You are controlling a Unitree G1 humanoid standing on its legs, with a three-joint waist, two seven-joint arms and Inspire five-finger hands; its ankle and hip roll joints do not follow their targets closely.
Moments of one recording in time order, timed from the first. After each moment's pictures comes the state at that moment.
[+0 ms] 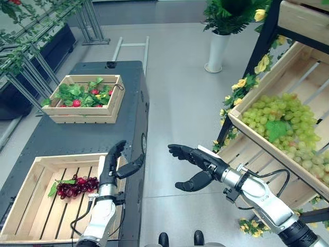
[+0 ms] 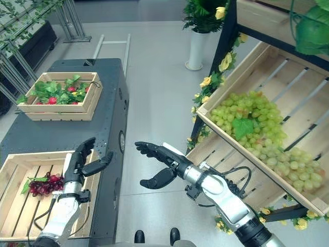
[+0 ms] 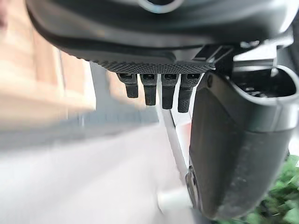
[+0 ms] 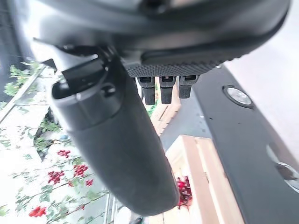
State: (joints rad) left arm 0.04 0.54 -0.18 0.47 -0.10 -0.44 0.40; right arm -0.11 -0.61 0.48 -0.05 0.28 0.03 0.29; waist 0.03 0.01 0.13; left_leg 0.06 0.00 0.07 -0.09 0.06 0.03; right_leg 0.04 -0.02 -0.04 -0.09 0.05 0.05
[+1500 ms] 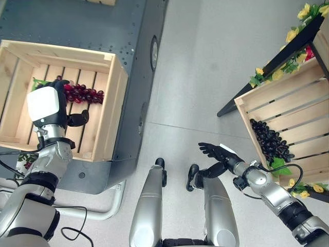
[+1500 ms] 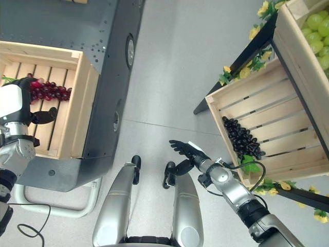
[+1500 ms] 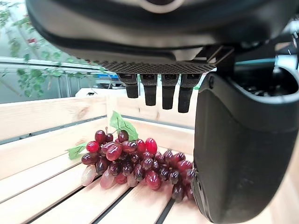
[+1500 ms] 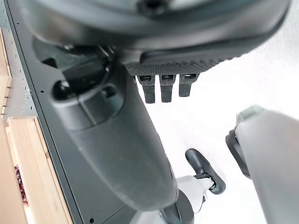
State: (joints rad) left arm -0.66 0.92 -0.43 0.95 0.34 -0.08 0.68; right arm -0.31 -0.66 0.53 0.28 0.29 0.04 0.14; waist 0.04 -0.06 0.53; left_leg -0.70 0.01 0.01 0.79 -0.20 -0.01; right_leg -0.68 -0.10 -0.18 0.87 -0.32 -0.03
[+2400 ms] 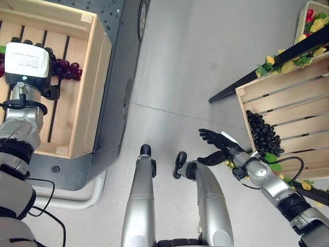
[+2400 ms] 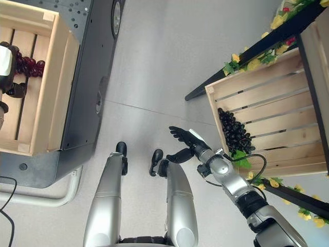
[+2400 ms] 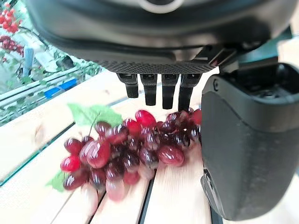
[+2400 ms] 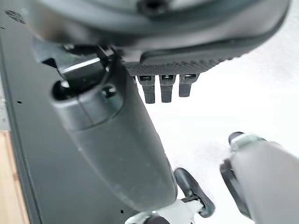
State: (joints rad) left arm -0.99 1.12 -0.78 0.94 0.62 0.15 0.49; right arm -0.36 -0.66 0.54 0.34 0.33 -0.06 0.10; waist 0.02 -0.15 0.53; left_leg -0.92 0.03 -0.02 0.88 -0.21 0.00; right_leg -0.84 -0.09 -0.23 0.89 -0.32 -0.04
